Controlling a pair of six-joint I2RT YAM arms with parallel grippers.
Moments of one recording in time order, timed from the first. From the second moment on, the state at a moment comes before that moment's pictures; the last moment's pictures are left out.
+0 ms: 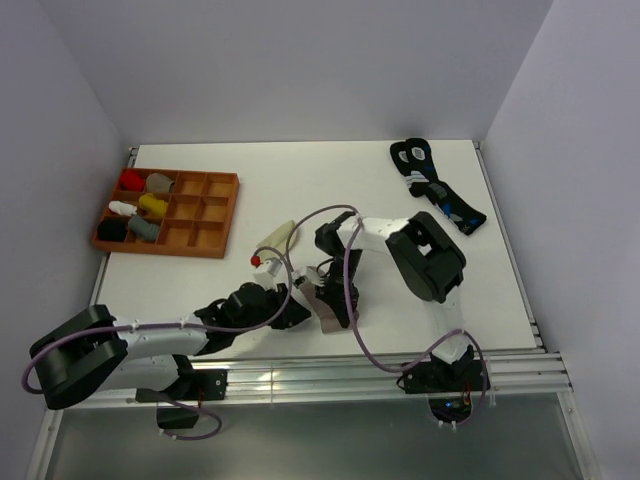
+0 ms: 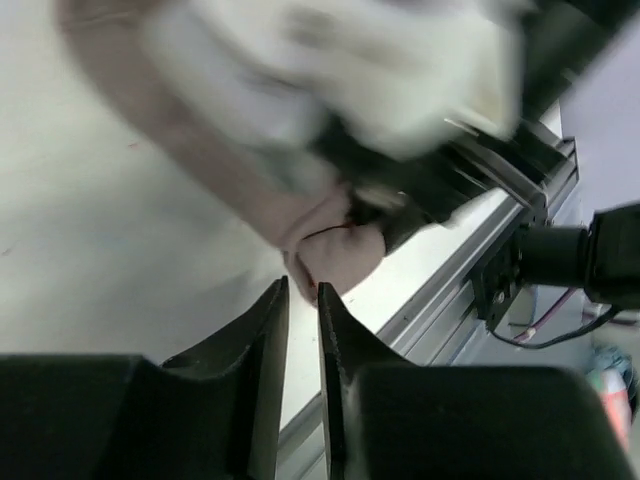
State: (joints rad) left arm -0.97 1.19 0.25 0.45 0.00 -0.96; right arm 0.71 2.03 1.29 -1.18 -0.69 -0.88
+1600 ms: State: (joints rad) left arm -1.13 1.60 0.41 0.78 0.08 -0.58; right arm 0.64 2.13 1.32 -1.28 -0.76 -0.84
